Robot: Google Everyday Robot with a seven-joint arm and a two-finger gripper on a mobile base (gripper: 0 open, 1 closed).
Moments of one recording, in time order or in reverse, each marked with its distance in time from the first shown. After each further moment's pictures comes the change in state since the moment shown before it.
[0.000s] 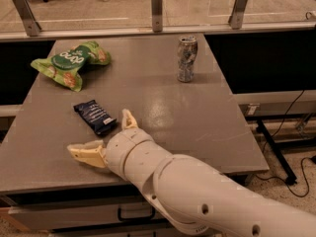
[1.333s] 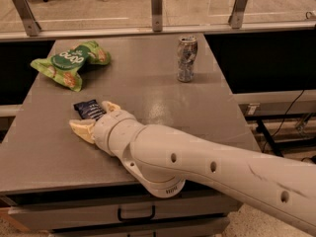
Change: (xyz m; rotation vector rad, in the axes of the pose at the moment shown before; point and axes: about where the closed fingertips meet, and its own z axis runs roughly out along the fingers) arm -0.005 -0.014 0.066 0.005 0.035 0.023
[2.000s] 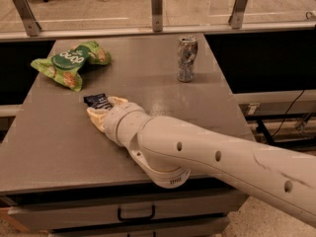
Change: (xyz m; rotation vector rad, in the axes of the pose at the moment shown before) arm -0.003 -0.032 0.003 0.062 0.011 0.005
